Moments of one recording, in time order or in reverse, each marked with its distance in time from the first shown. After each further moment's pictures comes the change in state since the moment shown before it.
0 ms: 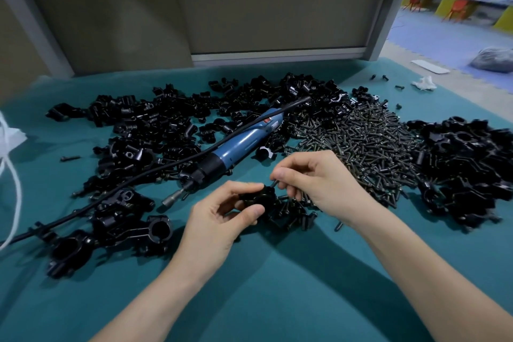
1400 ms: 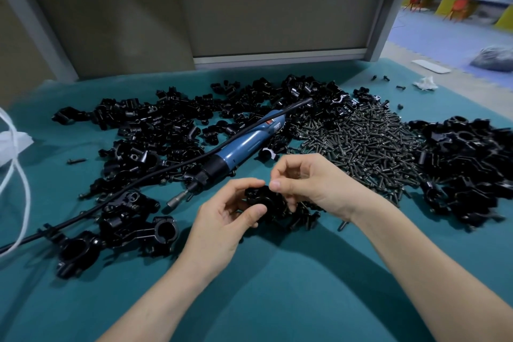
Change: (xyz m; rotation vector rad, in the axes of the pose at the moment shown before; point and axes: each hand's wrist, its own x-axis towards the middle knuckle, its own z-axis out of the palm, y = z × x) left_hand 0.001 0.000 0.000 -0.008 -0.058 0.019; right_hand 0.009 0.008 0.000 0.278 -0.240 0.067
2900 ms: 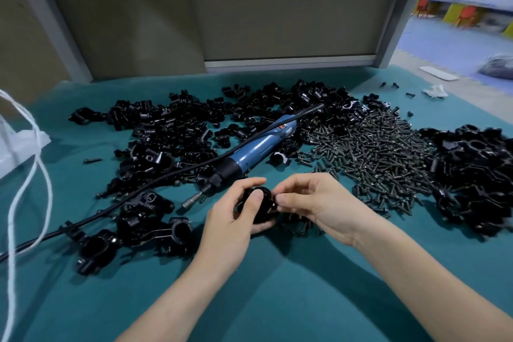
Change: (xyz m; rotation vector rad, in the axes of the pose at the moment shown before) left_hand 0.001 0.001 0.001 -0.005 0.176 -0.090; right_hand -0.006 0.003 0.029 0.222 0.202 0.187
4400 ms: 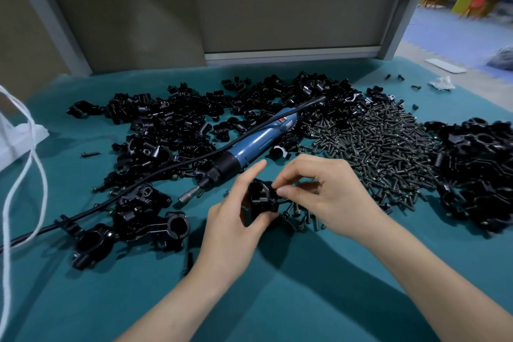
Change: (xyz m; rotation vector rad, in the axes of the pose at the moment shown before) left_hand -0.008 -0.001 0.002 0.539 0.004 0.244; right_hand -0.014 -0.014 -0.004 -0.761 0.035 -0.578
